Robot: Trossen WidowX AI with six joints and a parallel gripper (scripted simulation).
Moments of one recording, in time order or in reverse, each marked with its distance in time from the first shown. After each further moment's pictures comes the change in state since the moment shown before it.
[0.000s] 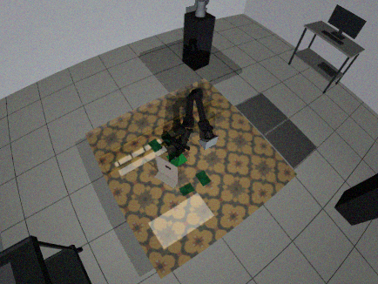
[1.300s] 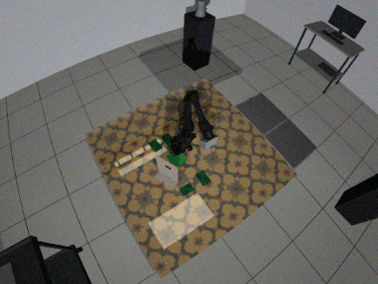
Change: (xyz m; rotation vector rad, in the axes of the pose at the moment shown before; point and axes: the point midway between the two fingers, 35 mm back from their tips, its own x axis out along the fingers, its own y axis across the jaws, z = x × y) arm 0.000 -0.064 0.037 0.154 -0.495 -0.322
